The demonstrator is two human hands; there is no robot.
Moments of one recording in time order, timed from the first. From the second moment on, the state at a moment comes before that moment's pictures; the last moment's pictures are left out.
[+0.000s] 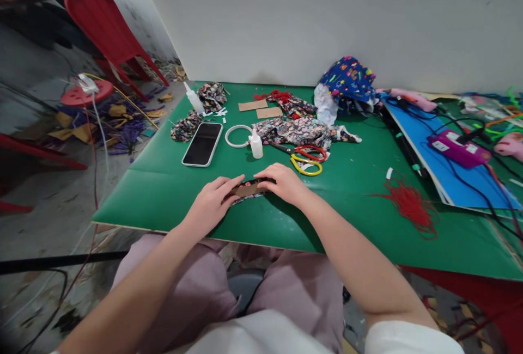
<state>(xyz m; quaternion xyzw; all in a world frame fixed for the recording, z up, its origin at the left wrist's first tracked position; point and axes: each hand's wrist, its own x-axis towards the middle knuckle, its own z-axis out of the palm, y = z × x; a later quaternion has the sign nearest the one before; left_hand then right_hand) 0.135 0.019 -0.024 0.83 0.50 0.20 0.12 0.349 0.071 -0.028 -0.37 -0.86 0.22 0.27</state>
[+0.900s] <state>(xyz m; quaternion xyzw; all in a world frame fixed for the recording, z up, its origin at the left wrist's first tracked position) 0.134 0.023 -0.025 0.81 0.51 0.27 0.01 0.348 0.069 -0.024 -0.34 -0.87 0.19 0.29</state>
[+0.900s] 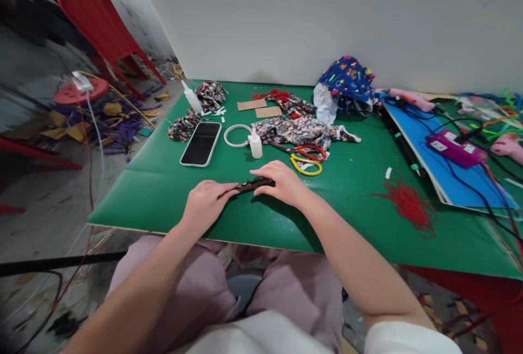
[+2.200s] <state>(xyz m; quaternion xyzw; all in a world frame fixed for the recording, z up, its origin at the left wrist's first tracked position) 0.152 0.021 -0.031 0.79 0.51 0.33 0.07 0.349 0.074 -0.027 -0.34 -0.87 0.20 0.30</state>
